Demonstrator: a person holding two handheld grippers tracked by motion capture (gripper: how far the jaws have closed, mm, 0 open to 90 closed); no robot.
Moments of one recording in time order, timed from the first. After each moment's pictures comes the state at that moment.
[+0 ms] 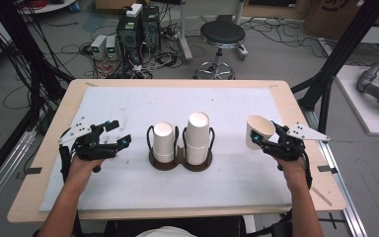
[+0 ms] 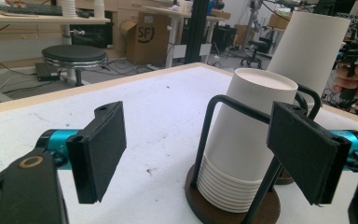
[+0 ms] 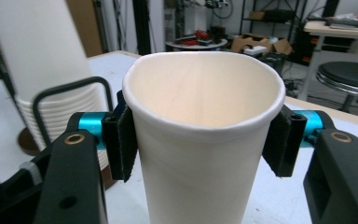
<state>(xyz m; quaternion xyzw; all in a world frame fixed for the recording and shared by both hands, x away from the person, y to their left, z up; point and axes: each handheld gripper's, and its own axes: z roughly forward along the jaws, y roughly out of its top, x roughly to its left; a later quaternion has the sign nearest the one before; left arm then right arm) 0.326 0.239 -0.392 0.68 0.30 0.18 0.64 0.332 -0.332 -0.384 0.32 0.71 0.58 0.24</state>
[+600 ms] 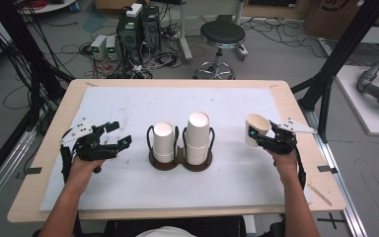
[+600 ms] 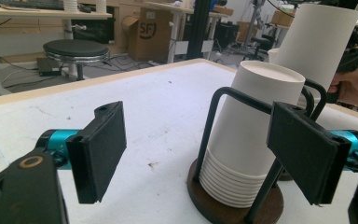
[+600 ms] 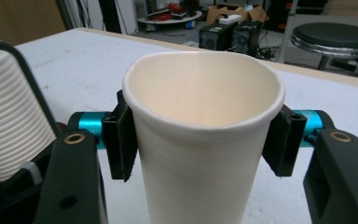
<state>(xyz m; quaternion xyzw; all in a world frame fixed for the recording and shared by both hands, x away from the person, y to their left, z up) 0.327 0.238 -0.397 0.69 0.31 0.18 0.63 0.366 -0.333 -0.410 0.39 0.71 0.53 0.24</state>
